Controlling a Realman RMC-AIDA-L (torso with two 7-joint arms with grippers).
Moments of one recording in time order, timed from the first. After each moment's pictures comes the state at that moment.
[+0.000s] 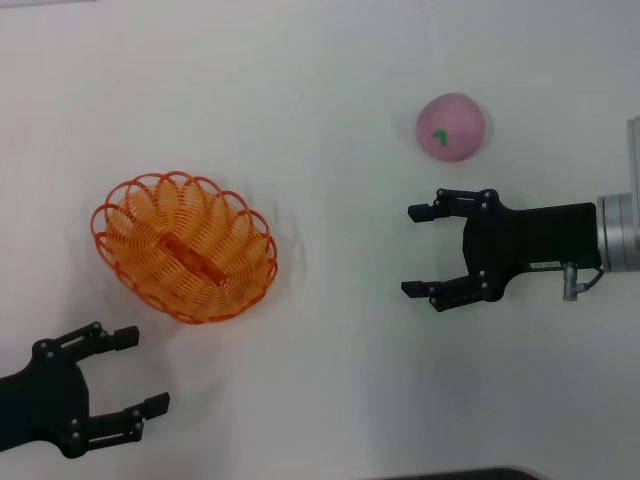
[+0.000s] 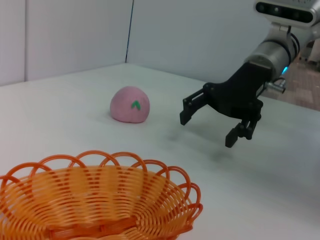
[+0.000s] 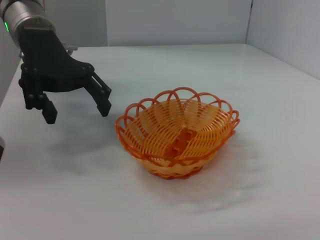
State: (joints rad) left arm -0.26 -2.13 0.31 0.63 2.40 1.78 -0.88; right arm 0.44 2.09 -0.81 -0.60 -2.09 -1.49 0.94
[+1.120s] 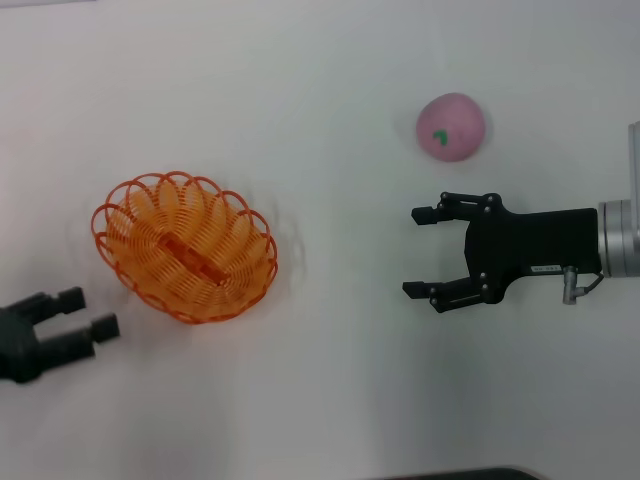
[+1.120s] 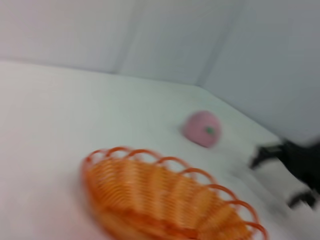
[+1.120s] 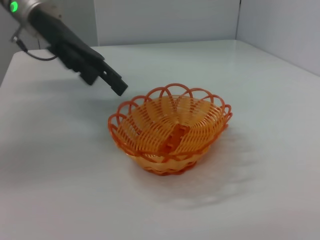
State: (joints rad) left arm -0.30 -2.10 0.18 0.64 2.40 1.77 -1.36; right arm 0.44 2.09 -0.80 -0.58 -2.08 -1.47 0.95
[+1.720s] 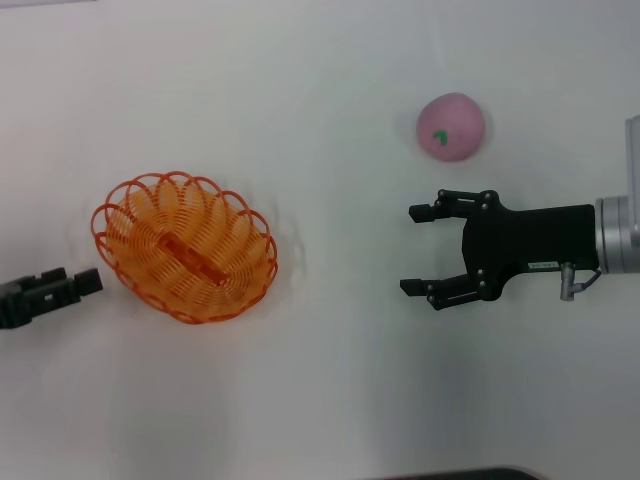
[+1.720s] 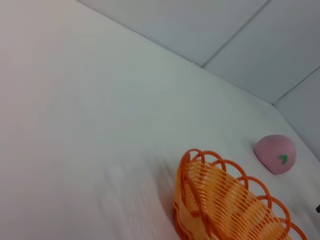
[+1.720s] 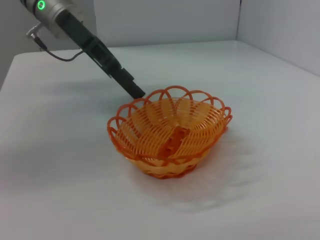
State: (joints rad) left arm -0.37 -2.07 0.17 0.64 2.43 1.64 -1.70; right arm 0.44 2.09 -0.81 -0.58 -2.08 -1.47 0.97
